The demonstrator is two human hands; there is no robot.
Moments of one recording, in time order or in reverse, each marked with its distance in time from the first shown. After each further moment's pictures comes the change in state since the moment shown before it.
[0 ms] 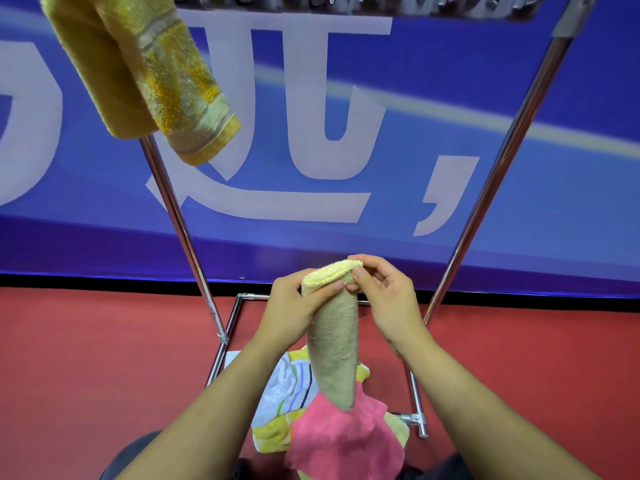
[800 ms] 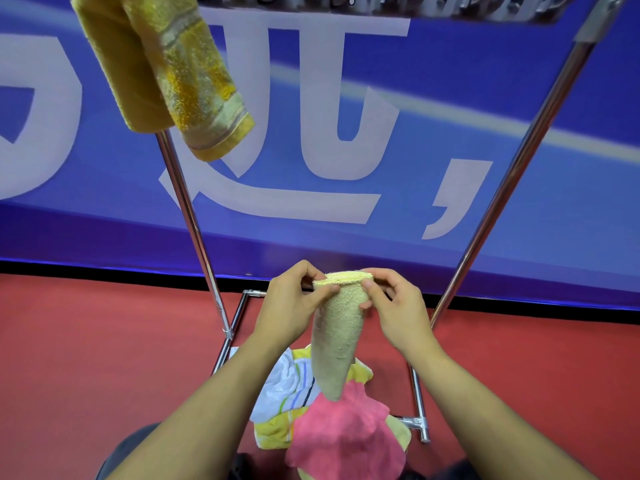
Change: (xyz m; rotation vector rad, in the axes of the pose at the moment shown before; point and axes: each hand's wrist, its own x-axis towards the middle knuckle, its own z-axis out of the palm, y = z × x) left_hand 0.007 -0.014 -0.014 0.332 0.112 -0.030; right_hand -0.001 0.017 -0.013 -0.323 0.016 0.018
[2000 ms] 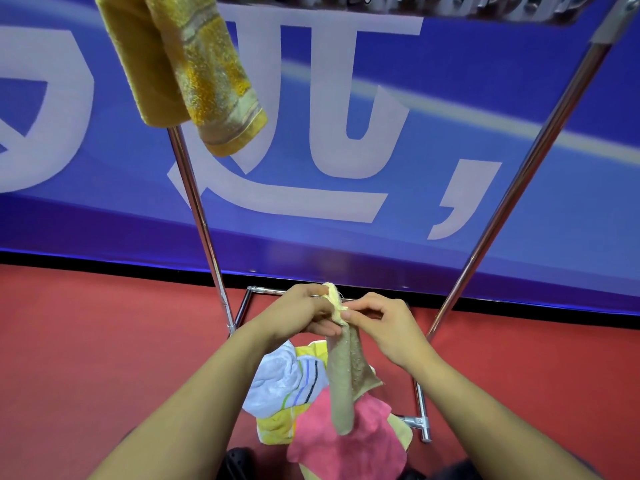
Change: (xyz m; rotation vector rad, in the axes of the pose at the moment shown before) left_hand -0.004 0.000 -0.013 -0.398 -0.501 -0.410; right_hand -0.011 0.018 0.012 -0.041 -0.280 0.000
